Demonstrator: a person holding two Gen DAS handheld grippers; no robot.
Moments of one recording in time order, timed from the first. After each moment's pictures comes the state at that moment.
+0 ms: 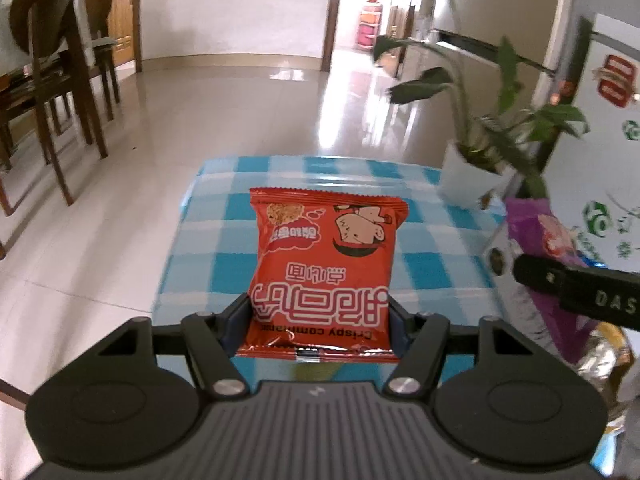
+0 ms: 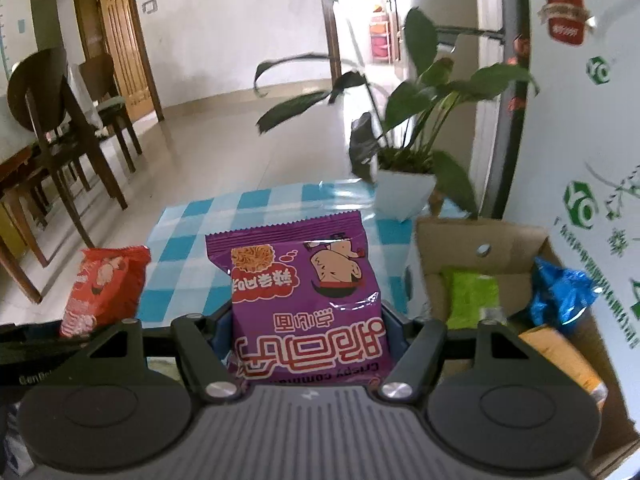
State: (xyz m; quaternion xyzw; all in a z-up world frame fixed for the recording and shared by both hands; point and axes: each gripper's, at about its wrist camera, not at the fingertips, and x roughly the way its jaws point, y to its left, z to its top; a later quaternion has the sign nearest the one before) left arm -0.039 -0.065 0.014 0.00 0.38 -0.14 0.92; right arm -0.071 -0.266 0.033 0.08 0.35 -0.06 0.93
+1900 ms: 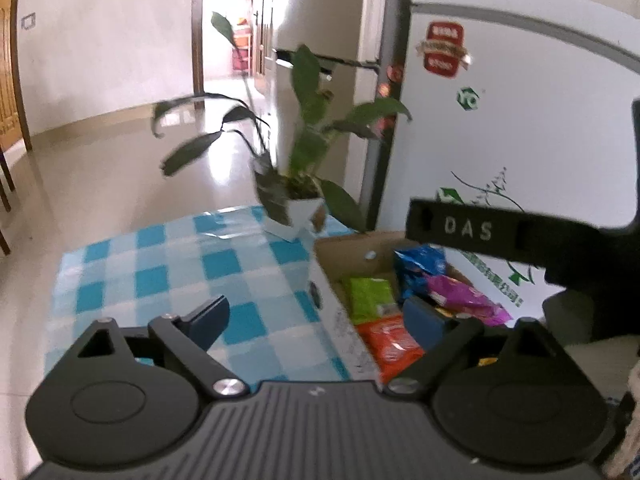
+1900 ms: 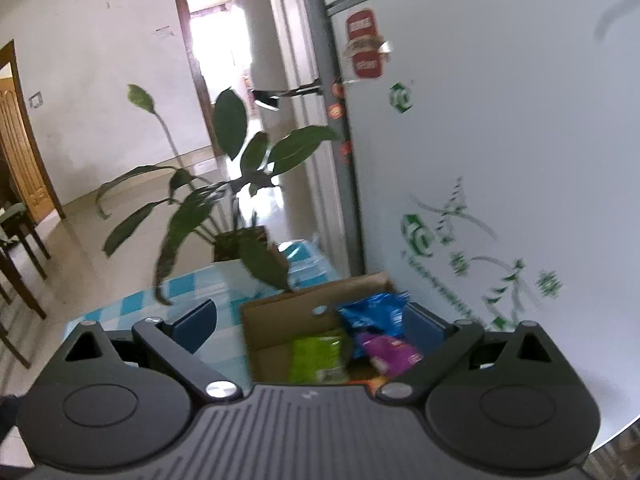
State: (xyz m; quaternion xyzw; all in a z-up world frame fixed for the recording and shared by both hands) left arm -0.077 -0.196 0.073 0.07 0.32 -0.29 0.90; right arm -0.114 -0.369 0.071 0.16 0.27 -0.23 0.92
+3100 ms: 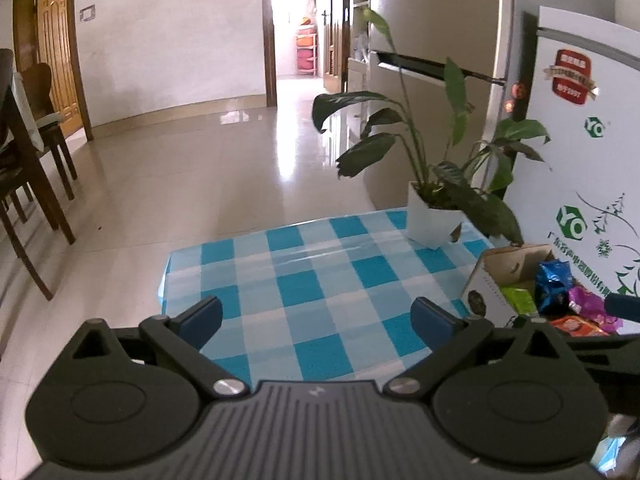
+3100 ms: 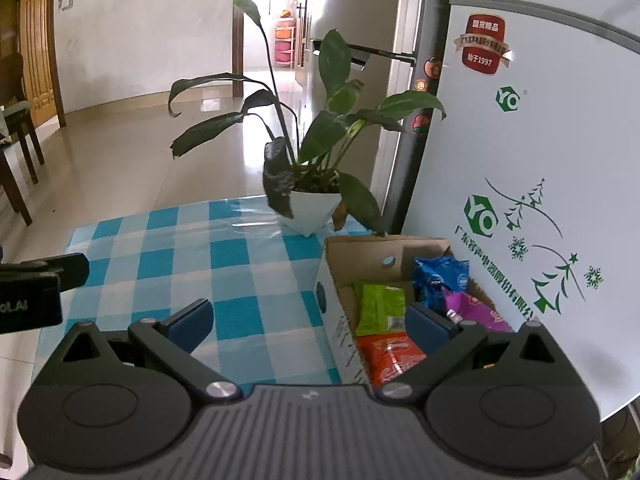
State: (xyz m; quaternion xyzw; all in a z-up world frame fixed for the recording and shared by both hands) left arm 0.009 -0.082 0.066 0.08 0.33 -0.21 0.92; right arm -0.068 -0.241 0.056 0.04 0.35 -0.22 0.91
